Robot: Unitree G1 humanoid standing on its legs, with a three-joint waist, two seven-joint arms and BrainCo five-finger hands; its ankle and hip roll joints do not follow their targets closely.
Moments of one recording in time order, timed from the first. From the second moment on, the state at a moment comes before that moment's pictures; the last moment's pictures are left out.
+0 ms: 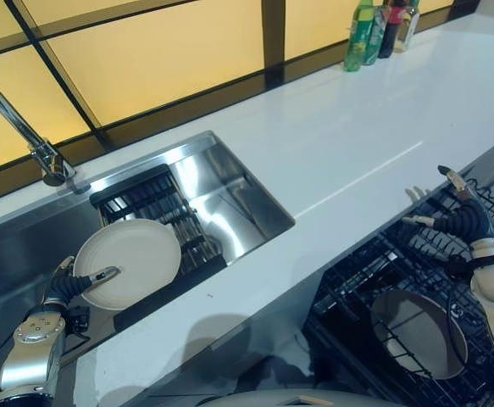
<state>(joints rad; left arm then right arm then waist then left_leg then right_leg) 0.19 0.58 0.30 0.12 -0.21 0.35 -0.01 0.12 -0.70 -0.22 -0.24 -0.14 0.15 -0.07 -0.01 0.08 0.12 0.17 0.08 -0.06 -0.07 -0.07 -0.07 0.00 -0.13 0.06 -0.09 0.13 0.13</state>
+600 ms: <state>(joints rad) 0.18 0.59 0.30 0.10 -0.21 0.33 -0.02 0.12 -0.71 -0.22 -0.24 -0.13 0.15 -0.08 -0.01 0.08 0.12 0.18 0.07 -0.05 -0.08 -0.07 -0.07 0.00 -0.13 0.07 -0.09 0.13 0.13</state>
